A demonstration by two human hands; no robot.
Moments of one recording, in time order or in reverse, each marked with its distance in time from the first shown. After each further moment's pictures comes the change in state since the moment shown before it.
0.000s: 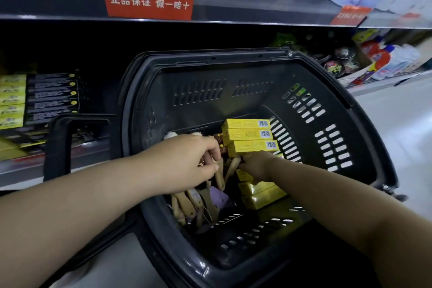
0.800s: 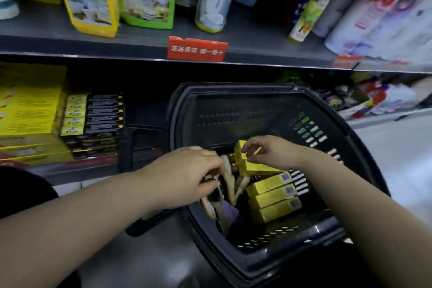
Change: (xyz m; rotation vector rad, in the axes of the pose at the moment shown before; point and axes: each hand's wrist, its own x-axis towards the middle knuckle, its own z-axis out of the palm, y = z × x) left_hand -0.062 -0.009 -0.021 0.244 0.159 0.223; right_hand -0.113 -0.015 -0.117 0.895 0.451 0.037
